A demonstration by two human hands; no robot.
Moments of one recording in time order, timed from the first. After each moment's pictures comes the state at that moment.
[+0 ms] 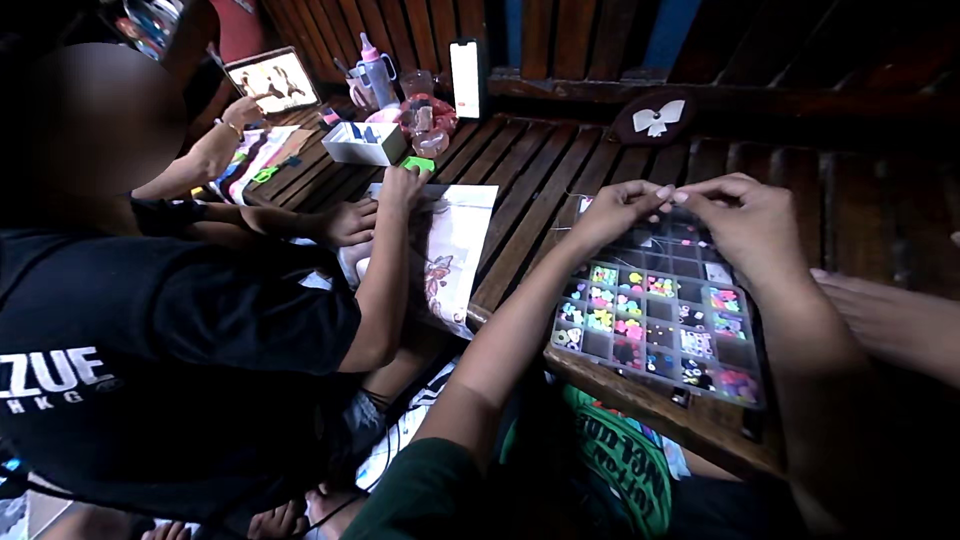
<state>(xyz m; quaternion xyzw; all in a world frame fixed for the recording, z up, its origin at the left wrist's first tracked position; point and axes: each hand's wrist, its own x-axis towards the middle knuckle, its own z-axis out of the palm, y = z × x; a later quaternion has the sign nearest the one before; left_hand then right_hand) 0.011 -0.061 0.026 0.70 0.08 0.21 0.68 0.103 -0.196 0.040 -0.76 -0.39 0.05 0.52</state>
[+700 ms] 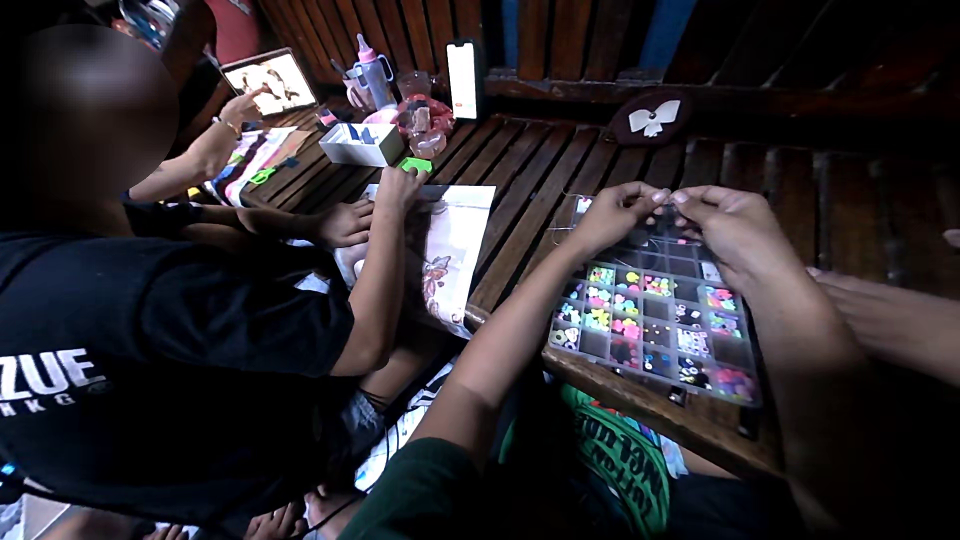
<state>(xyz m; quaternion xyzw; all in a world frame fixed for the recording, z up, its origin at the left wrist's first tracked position) 0.012 -0.064 0.024 0.74 0.08 0.21 0.64 0.099 -0.193 0.039 -0.74 -0.29 0.20 0.57</state>
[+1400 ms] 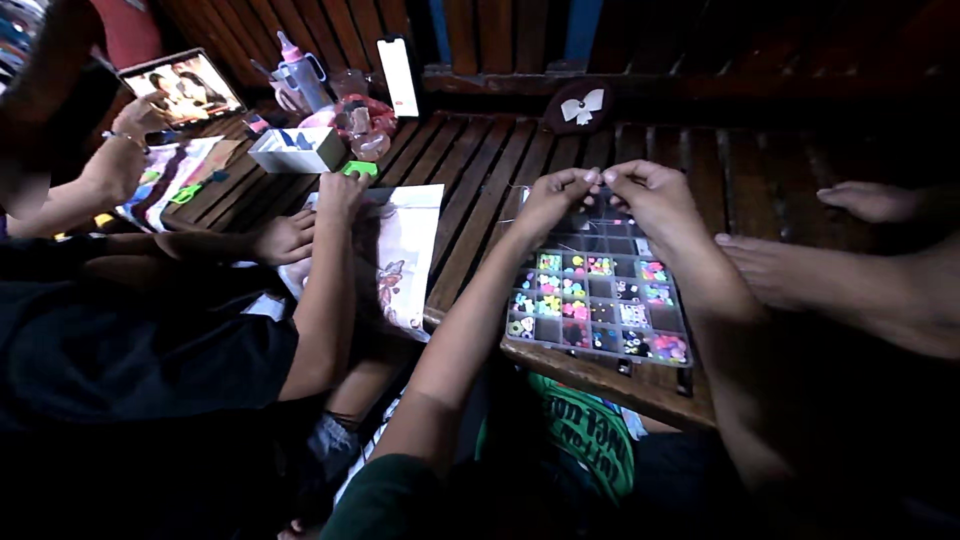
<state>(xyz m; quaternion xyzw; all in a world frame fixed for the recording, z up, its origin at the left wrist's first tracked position) 0.009 -0.063 0.027 0.68 0.08 0.21 0.70 0.095 -0.191 0.042 -0.72 -0.31 0.16 0.60</state>
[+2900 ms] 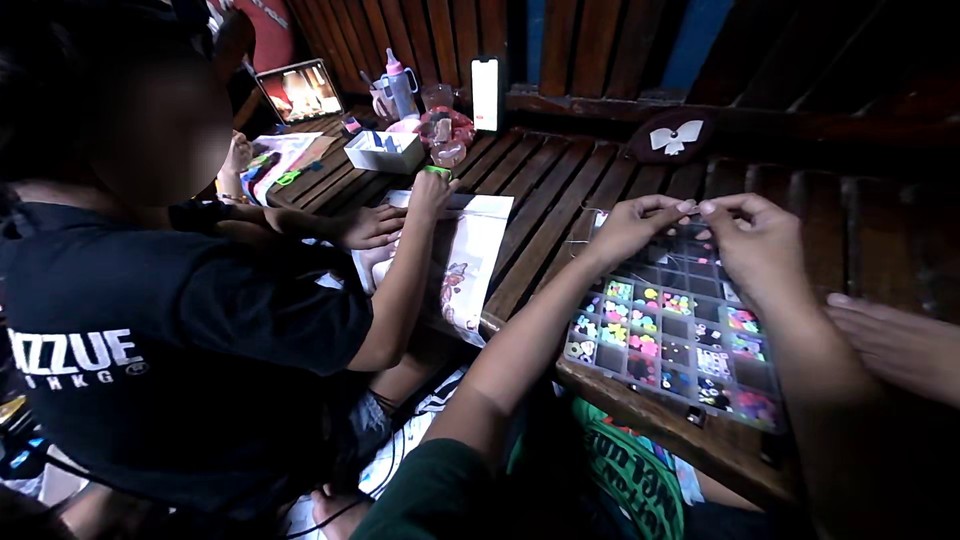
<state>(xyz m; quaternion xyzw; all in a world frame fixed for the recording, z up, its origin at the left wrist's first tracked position) 0.012 -0.066 0.028 0.69 0.10 0.24 0.68 0.098 -0.190 0.032 -0.75 -0.35 0.08 0.56</state>
